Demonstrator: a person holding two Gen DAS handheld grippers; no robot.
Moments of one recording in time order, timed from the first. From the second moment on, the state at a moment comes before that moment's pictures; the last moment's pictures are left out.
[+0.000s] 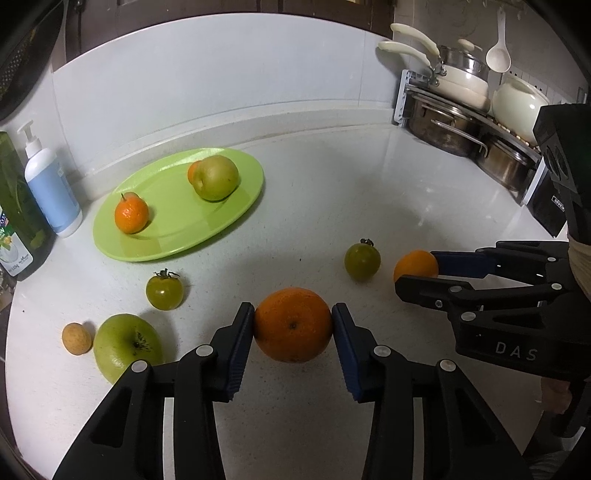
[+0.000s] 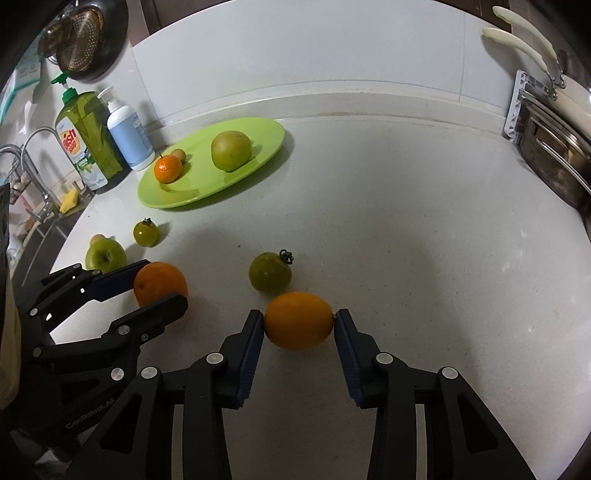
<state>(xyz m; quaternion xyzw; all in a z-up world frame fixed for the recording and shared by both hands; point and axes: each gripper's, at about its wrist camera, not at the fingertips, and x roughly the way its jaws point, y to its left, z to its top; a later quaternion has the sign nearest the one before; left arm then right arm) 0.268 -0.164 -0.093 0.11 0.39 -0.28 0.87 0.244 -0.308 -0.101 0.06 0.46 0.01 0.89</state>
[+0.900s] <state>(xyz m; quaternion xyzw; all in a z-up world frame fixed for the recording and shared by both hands) 0.262 -0.099 -0.020 0.08 0.32 -0.26 0.91 0.249 -0.250 -0.034 0.04 0.39 0.06 0.92</state>
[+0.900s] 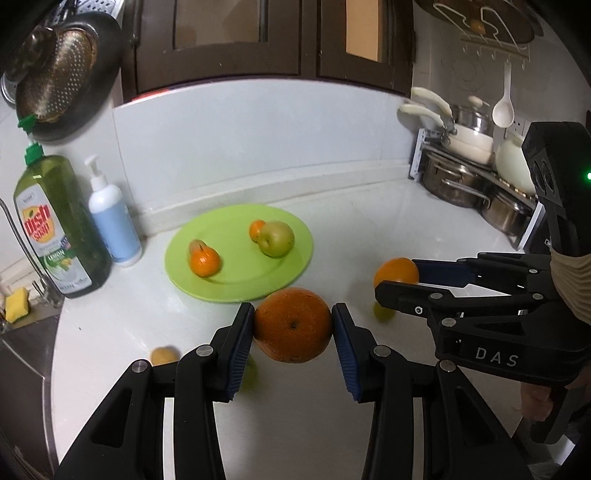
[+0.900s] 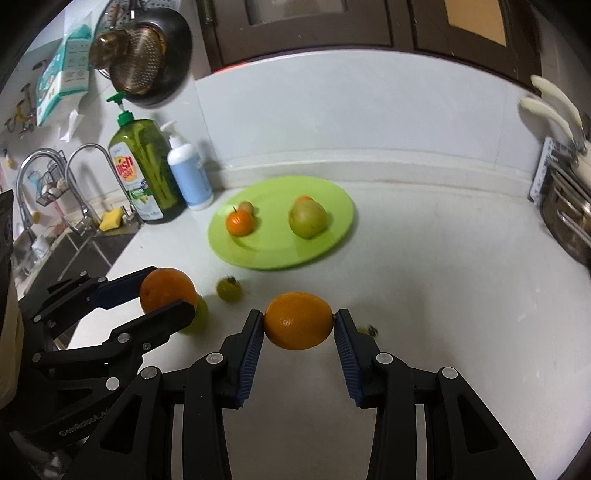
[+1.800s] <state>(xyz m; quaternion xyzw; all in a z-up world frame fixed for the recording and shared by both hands) 0.341 -0.078 0.029 0.09 0.27 -0.23 0.93 0.334 -0.218 0.015 0.00 0.34 0.08 0.94</state>
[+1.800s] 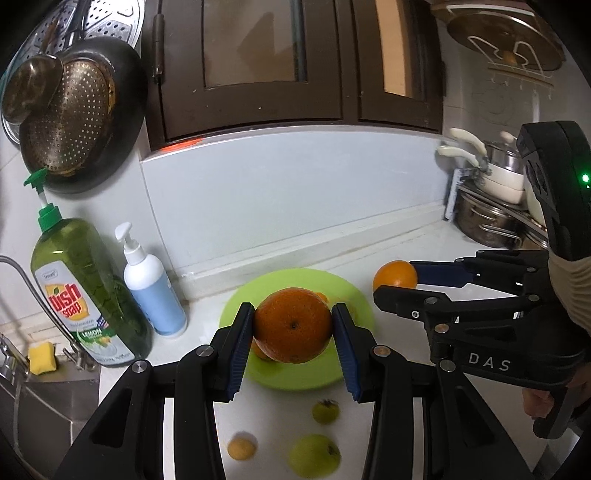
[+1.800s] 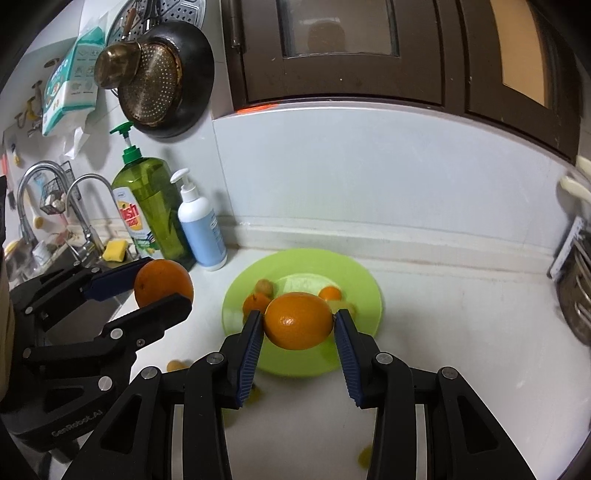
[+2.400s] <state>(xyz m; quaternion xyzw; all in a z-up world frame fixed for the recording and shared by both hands) 0.438 -0.084 -0.001 0.10 0.32 -0.21 0.92 0.438 -0.218 -0.010 -0.02 0.38 0.09 0.92</state>
